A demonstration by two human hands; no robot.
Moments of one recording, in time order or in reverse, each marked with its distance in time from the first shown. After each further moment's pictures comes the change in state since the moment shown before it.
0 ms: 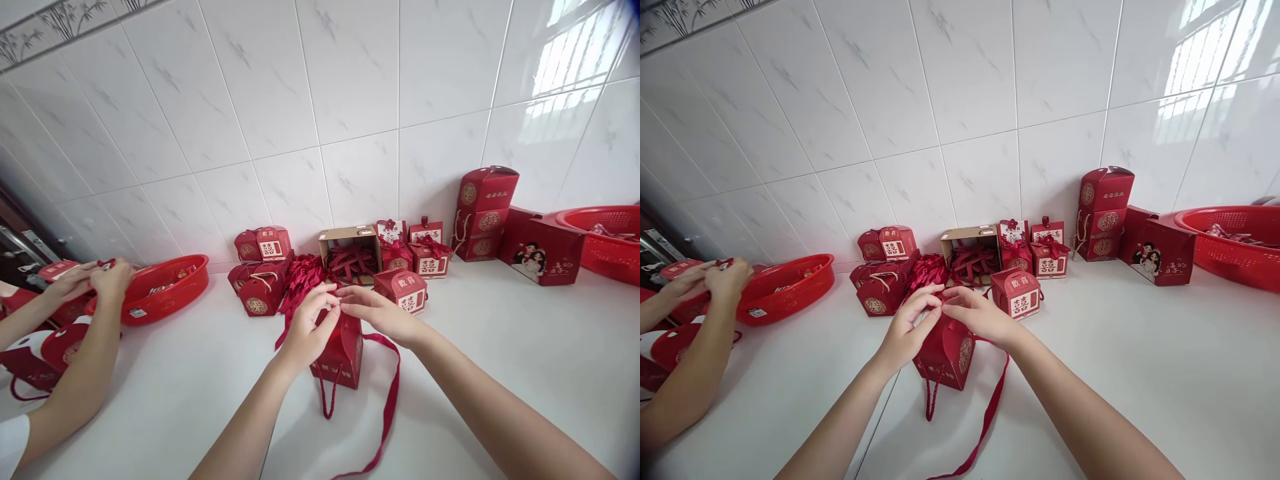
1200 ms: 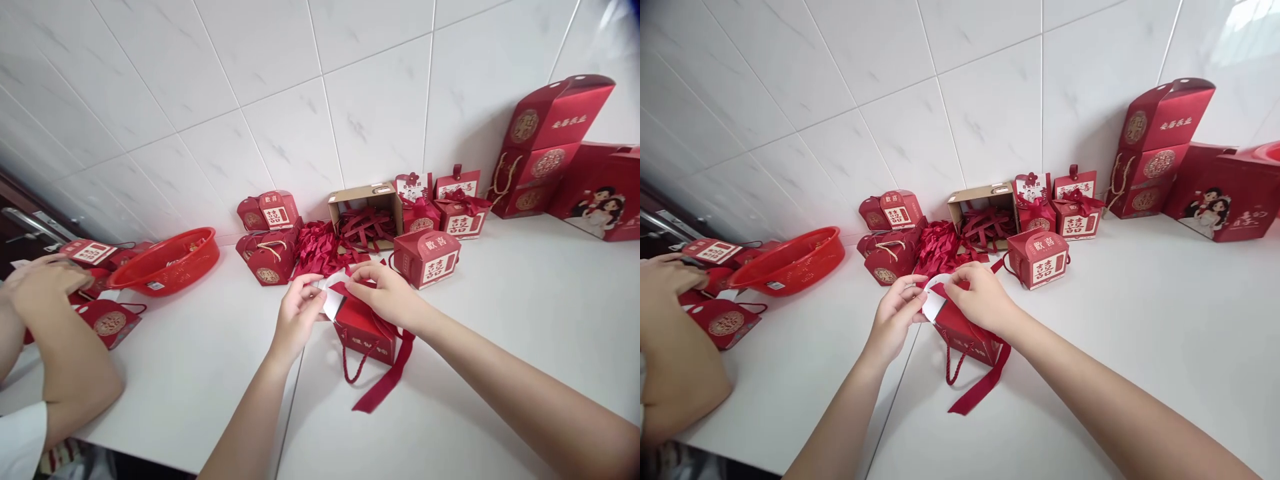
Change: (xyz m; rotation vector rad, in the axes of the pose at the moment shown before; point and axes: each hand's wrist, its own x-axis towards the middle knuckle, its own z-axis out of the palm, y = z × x) left_hand -0.032 -0.032 -0.012 -0.479 0.128 -0.498; right_hand 0.010 0.018 0.037 -0.226 0.237 0.005
